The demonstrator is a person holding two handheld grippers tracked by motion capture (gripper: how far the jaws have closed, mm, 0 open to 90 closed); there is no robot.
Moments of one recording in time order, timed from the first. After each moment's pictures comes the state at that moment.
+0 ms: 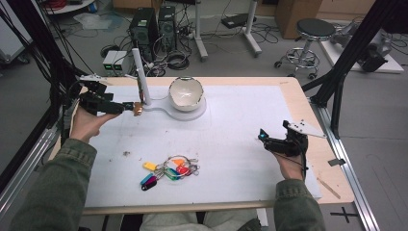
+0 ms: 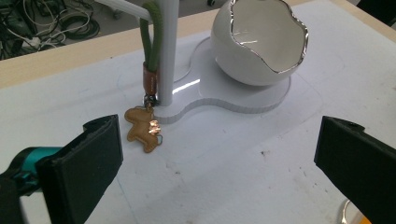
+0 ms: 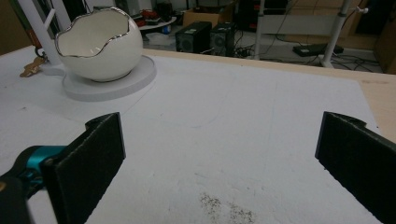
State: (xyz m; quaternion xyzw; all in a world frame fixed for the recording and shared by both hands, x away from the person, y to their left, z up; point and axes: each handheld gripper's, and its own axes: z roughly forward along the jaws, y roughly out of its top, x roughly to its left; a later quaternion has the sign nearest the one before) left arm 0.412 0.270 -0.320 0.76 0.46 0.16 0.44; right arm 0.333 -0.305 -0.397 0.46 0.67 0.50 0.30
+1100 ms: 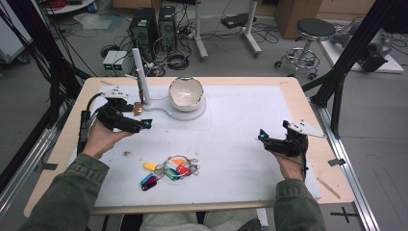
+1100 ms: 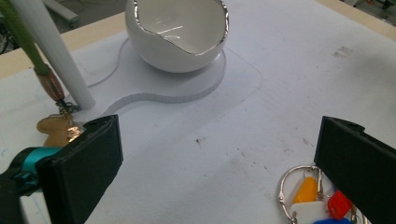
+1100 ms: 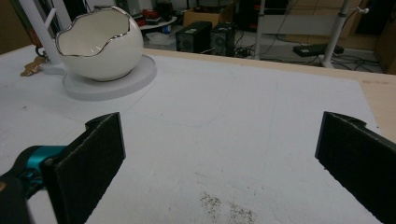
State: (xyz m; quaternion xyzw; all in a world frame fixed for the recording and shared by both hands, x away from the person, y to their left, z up) left arm 0.374 0.212 -0.326 0.80 0.39 0.14 0.44; right arm 0.333 -0.305 -0.397 0.46 0.67 0.50 0.30
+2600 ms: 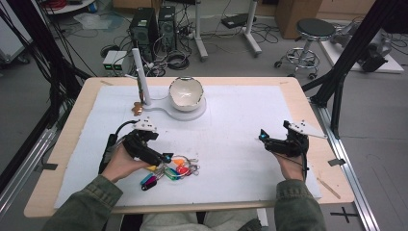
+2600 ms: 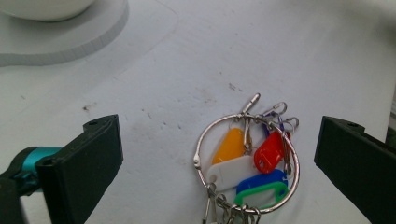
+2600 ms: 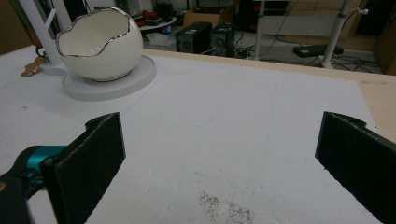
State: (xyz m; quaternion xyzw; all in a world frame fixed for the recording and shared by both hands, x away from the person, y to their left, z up) left arm 0.329 0.153 -0.377 0.86 0.31 0.07 0.41; right arm 0.332 -0.306 -0.397 0.46 0.67 0.50 0.30
